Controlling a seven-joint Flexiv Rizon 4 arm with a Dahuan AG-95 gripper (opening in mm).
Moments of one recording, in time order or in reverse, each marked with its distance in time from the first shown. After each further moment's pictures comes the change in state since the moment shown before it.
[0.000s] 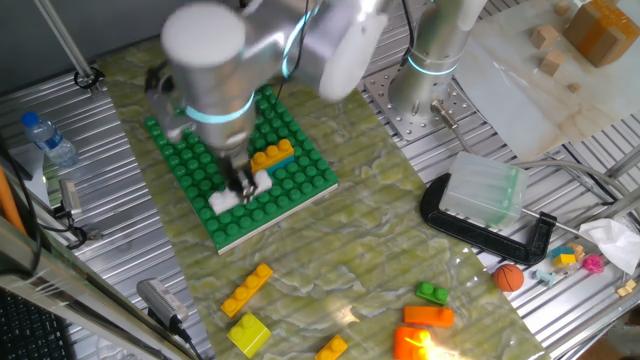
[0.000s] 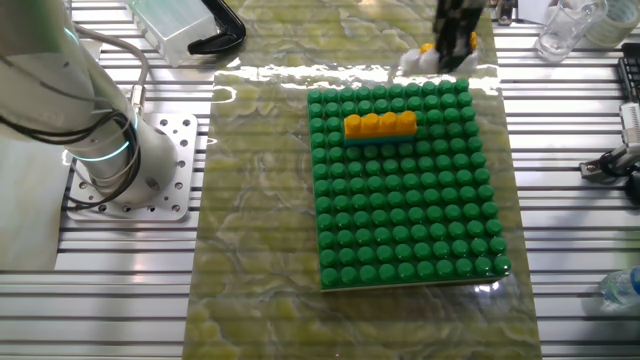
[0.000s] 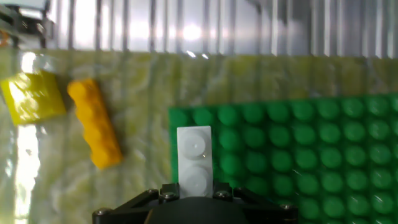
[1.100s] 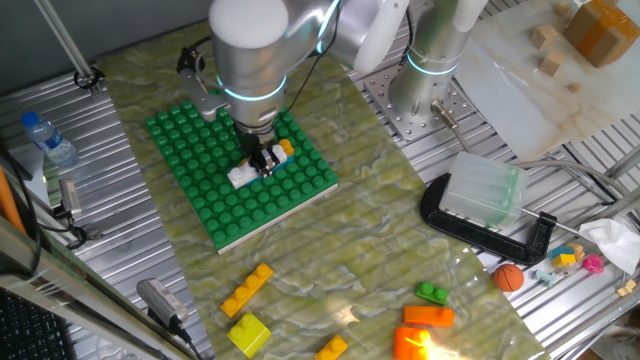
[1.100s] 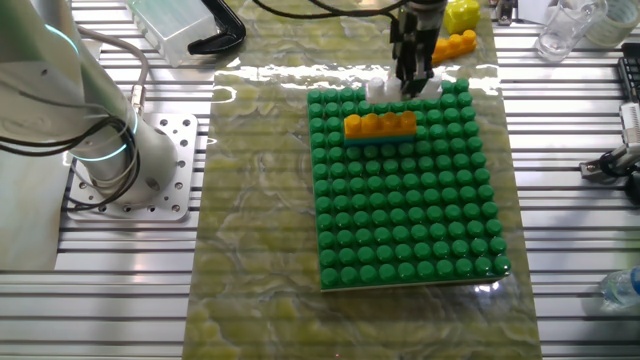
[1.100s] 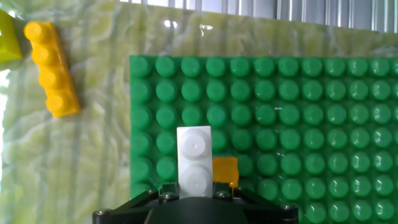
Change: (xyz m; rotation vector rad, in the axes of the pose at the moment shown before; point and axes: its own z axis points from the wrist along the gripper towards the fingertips) arm 0.030 -0.020 0.005 0.060 0.028 -0.029
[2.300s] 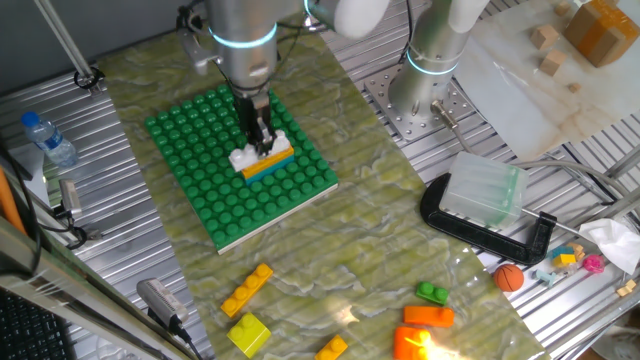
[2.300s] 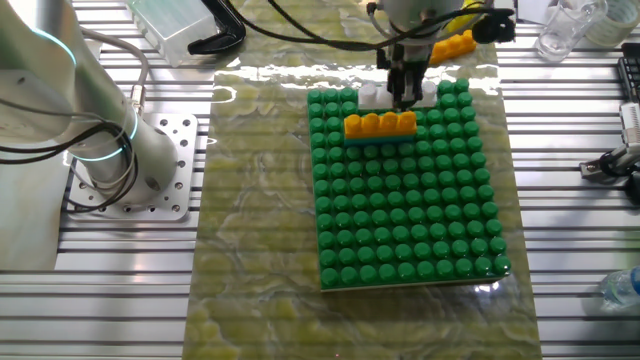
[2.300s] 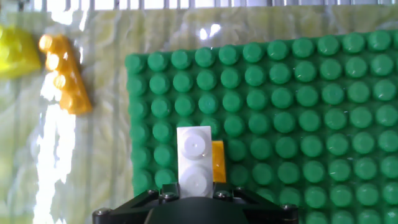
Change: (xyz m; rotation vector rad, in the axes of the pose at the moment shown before) arm 0.026 -0.031 -0.023 -0.155 -0.016 0.008
